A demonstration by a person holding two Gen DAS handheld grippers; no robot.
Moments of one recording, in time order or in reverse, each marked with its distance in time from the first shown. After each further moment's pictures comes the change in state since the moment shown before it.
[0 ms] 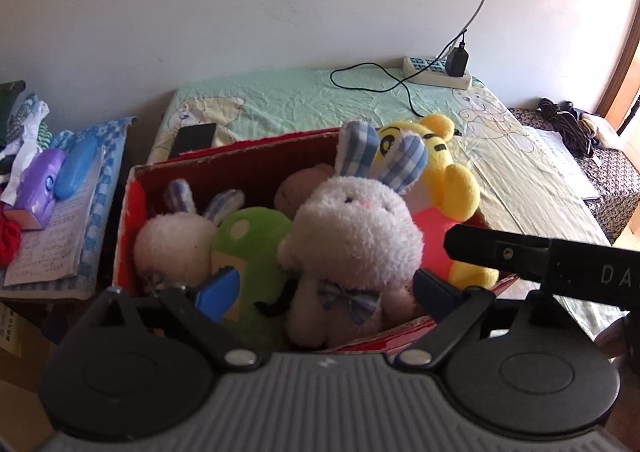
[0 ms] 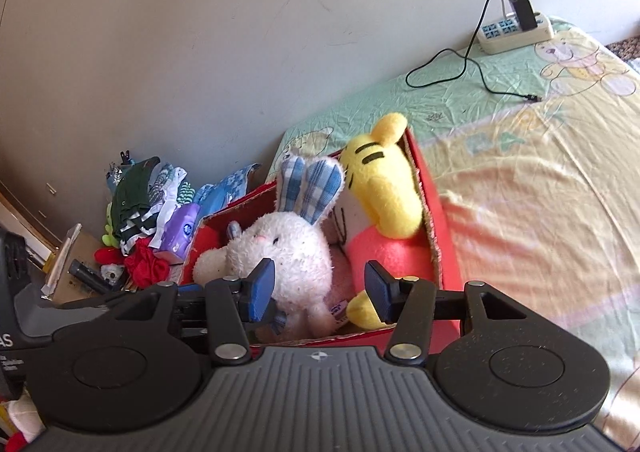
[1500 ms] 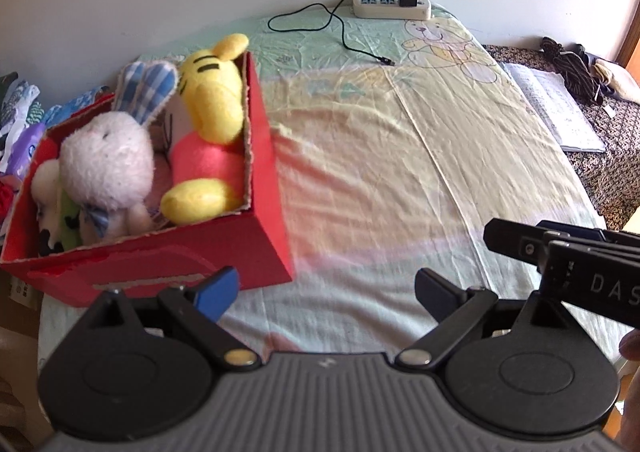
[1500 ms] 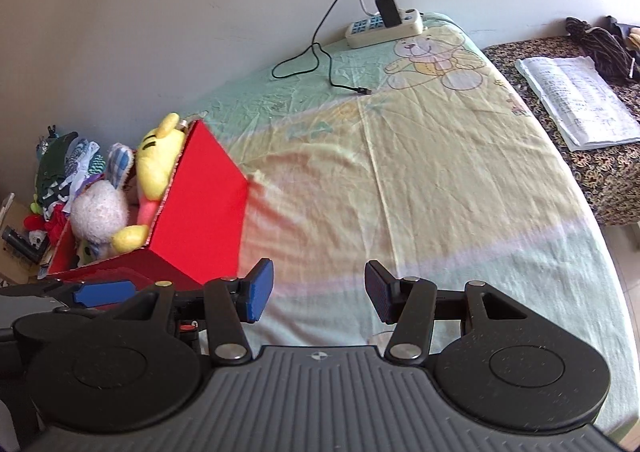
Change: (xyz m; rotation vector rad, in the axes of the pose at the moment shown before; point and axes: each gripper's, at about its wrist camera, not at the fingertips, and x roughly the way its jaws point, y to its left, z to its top) left arm 0.040 -0.213 -0.029 0.009 0.164 0.127; right arm -0.097 -0.151 -0.001 -0.044 0.087 -0.222
